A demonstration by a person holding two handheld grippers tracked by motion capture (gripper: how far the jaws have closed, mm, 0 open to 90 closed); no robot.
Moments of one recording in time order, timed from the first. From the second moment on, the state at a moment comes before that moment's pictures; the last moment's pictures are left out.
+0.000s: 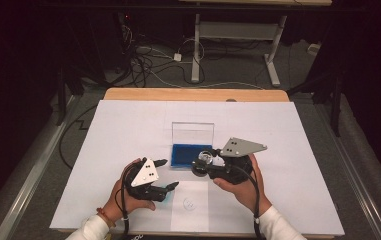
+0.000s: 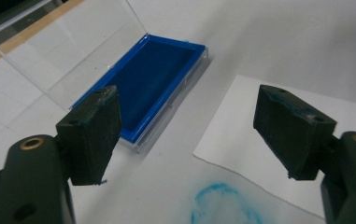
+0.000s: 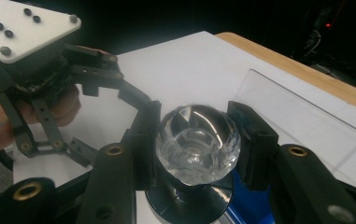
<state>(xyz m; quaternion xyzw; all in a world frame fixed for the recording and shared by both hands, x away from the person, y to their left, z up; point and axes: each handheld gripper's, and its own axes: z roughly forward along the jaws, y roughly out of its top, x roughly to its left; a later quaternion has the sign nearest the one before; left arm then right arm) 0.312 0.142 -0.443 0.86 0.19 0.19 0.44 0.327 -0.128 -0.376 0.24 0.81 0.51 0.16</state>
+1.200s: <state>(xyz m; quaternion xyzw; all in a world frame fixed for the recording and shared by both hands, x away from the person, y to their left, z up) 0.310 0.104 -0.443 0.87 0.14 0.14 0.46 0.313 -0.104 -0.389 0.22 0.81 0.53 0.11</state>
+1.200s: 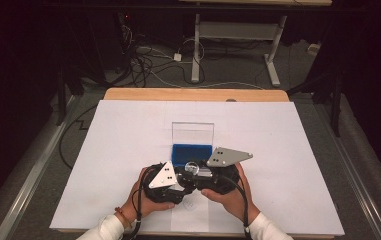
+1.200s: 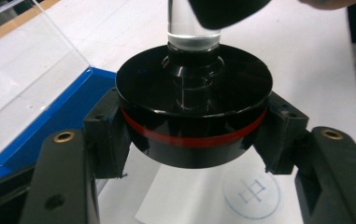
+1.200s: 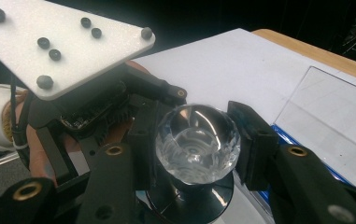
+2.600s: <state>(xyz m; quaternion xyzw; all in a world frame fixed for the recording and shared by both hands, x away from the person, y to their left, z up) 0.303 0.103 -0.431 0.89 0.12 0.15 0.42 0.307 -0.120 -0.399 0.26 0.77 0.57 0.07</state>
